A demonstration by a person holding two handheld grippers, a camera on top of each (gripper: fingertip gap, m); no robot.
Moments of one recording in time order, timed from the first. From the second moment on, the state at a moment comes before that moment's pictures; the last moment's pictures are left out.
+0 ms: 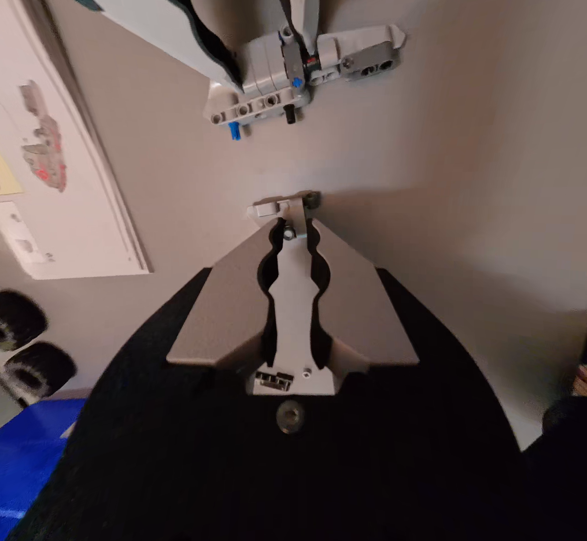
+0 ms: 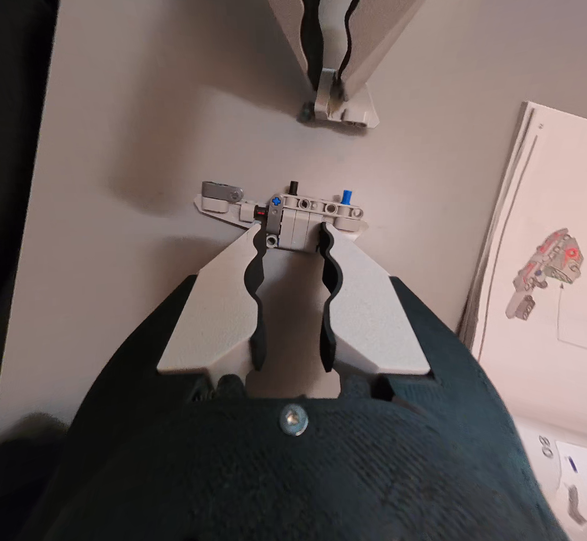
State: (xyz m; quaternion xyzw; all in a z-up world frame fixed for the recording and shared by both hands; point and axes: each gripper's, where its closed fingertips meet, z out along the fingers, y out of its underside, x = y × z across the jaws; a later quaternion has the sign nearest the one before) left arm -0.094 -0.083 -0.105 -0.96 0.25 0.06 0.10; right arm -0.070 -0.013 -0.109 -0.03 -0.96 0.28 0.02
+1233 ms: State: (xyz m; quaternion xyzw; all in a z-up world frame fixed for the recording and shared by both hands) left arm -0.103 -0.021 -0.002 -0.83 0.23 0.32 0.40; right arm -0.103 -0.032 -0.001 -0.26 -0.65 0.69 -0.18
